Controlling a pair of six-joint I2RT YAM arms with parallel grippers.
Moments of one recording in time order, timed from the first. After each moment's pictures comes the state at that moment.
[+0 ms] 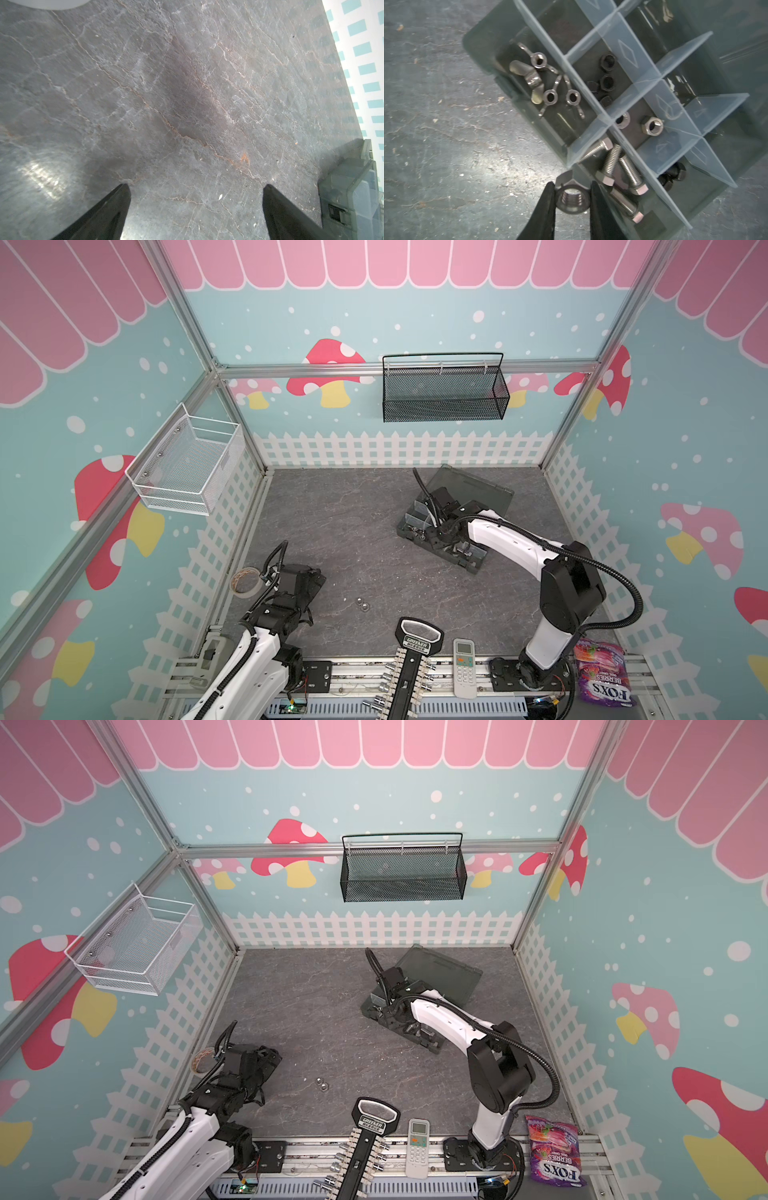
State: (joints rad) left arm -0.19 0.69 0.32 -0.51 -0.22 -1.13; right arm 0.58 1.74 1.36 -0.82 0.17 0.23
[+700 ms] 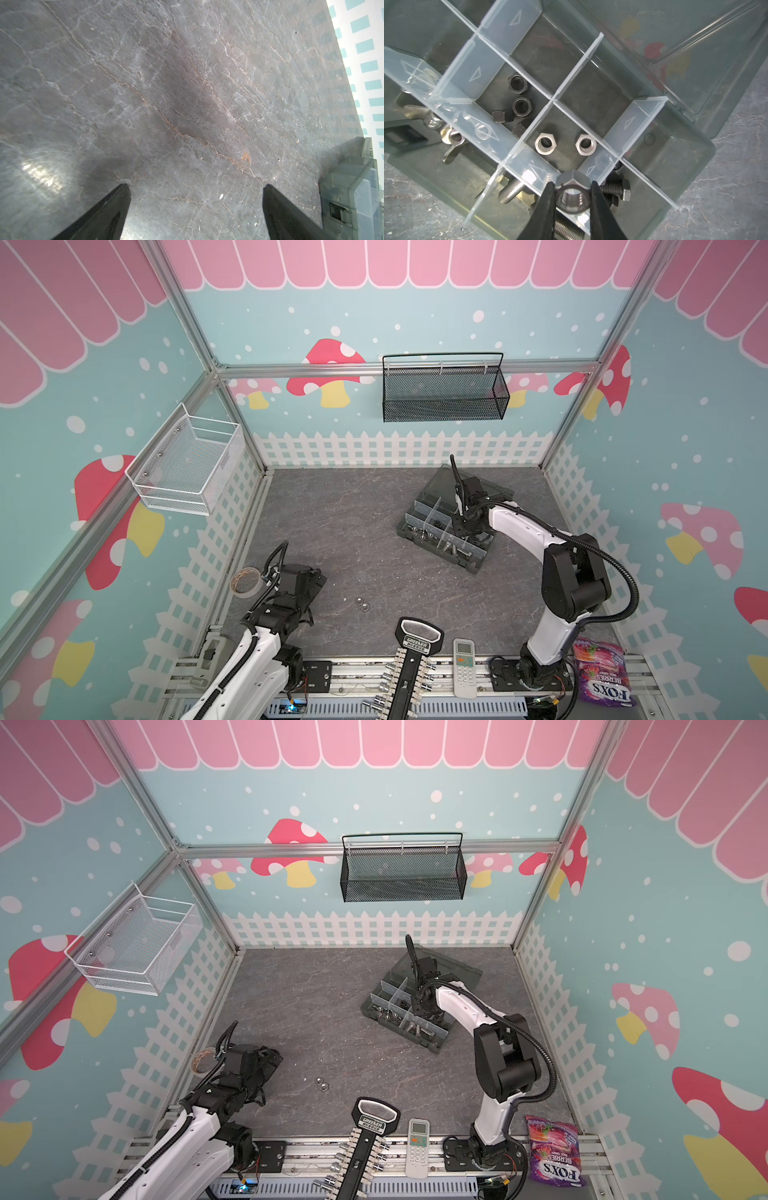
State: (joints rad) left arm -0.19 0.70 0.31 -0.50 -0.20 -1.13; right arm 0.36 1.79 1.34 -0.73 0.12 0.16
